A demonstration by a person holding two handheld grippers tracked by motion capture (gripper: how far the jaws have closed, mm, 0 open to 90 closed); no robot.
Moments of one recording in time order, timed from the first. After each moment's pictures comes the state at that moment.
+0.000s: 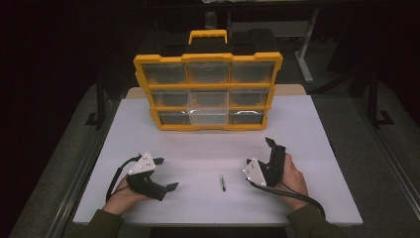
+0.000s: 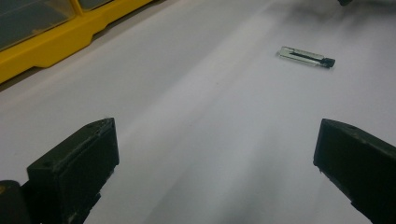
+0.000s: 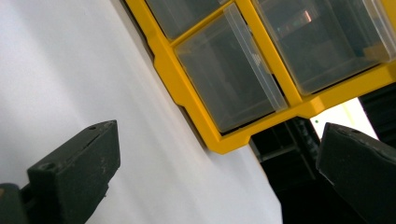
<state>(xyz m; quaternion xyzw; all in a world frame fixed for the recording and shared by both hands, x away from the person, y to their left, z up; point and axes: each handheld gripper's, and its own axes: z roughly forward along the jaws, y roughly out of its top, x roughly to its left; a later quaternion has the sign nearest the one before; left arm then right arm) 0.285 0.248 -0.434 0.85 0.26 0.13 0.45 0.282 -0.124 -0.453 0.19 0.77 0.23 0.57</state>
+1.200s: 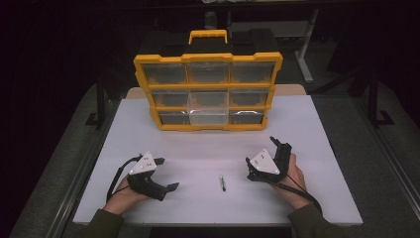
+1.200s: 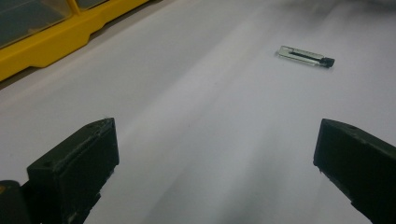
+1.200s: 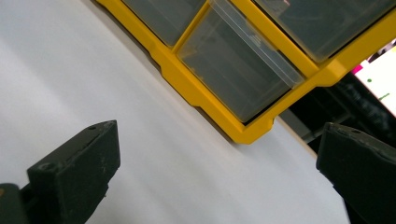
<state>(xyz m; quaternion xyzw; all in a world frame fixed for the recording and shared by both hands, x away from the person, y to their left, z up) 0.285 0.245 -0.435 0.85 0.26 0.13 0.45 0.288 -0.136 -0.439 0.29 0.76 0.31 0.48</state>
